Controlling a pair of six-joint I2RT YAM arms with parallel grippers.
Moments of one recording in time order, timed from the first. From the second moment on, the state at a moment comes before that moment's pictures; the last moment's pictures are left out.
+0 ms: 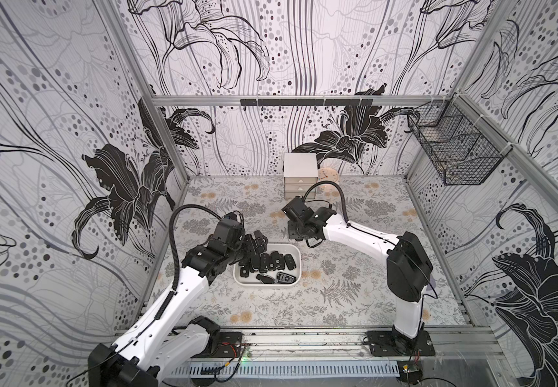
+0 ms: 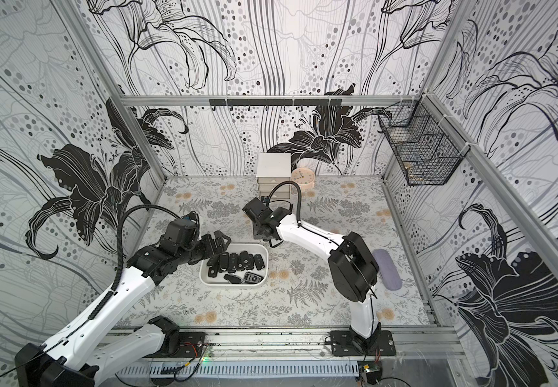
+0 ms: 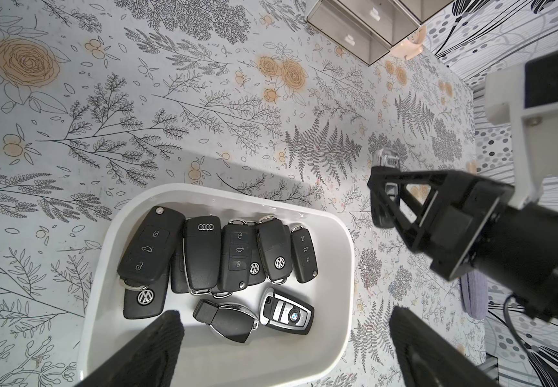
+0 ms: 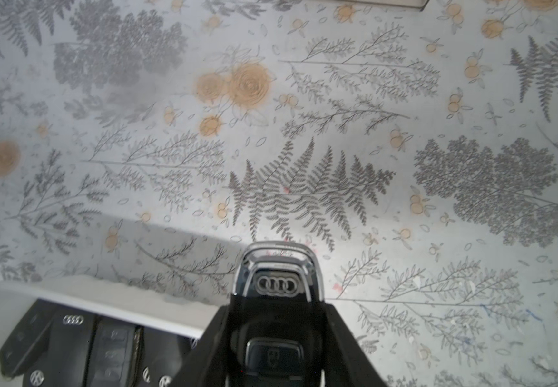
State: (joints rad) left arm -0.39 0.99 0.87 -0.68 0.08 -0.72; right arm 0.87 1.92 1.59 -0.72 0.28 0.64
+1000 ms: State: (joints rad) left arm -0.28 0.96 0.87 -0.71 0.07 -0.70; right arm 1.03 2.01 1.52 -0.73 0.26 0.83
